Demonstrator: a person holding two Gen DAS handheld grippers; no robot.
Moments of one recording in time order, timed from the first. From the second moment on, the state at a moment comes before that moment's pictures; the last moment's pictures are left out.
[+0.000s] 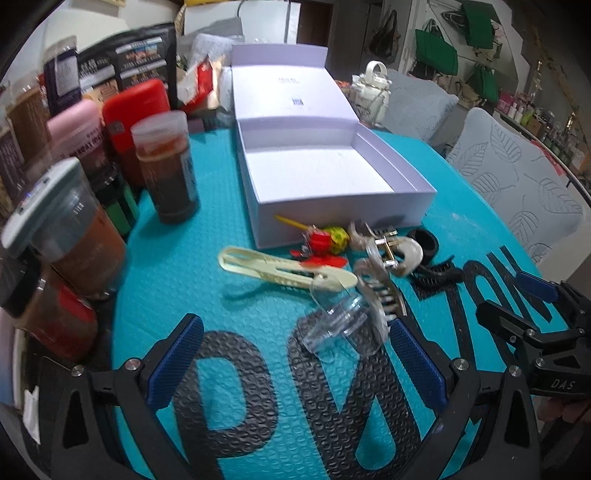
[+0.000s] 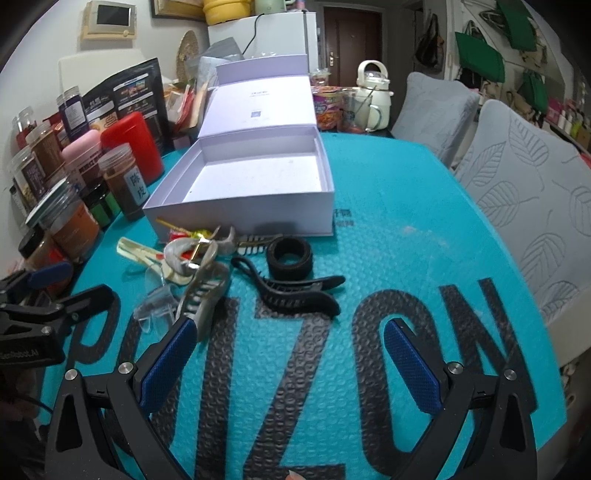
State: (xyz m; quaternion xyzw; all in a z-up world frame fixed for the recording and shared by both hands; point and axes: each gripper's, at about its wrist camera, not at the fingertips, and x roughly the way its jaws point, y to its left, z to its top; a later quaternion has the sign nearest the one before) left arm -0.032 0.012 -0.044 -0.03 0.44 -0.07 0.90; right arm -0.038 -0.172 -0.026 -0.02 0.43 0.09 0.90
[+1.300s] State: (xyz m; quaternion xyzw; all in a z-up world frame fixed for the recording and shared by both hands) left arm 0.009 -0.026 -0.083 -0.01 0.48 -0.14 0.87; right arm 0.009 -0.201 -0.067 0.01 0.49 0.10 0.87
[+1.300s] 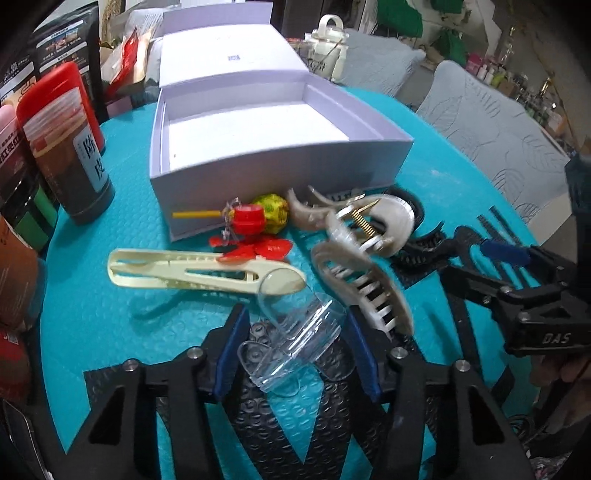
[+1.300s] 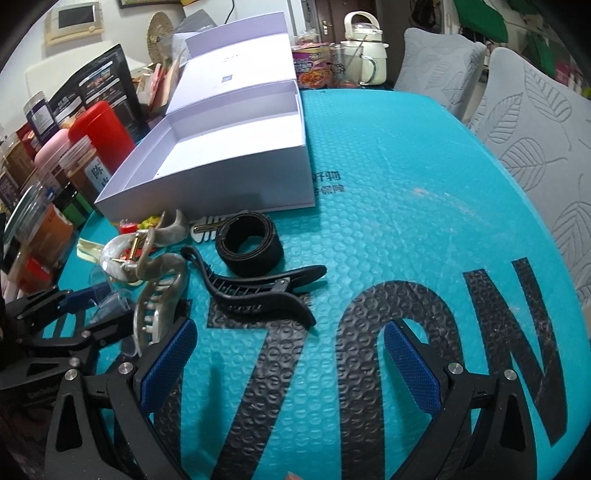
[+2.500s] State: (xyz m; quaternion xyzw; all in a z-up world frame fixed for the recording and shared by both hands) left arm -0.002 0.008 -0.079 -0.07 0.48 -0.15 0.86; right arm 0.030 -0.165 -0.081 -0.06 0.46 0.11 0.88
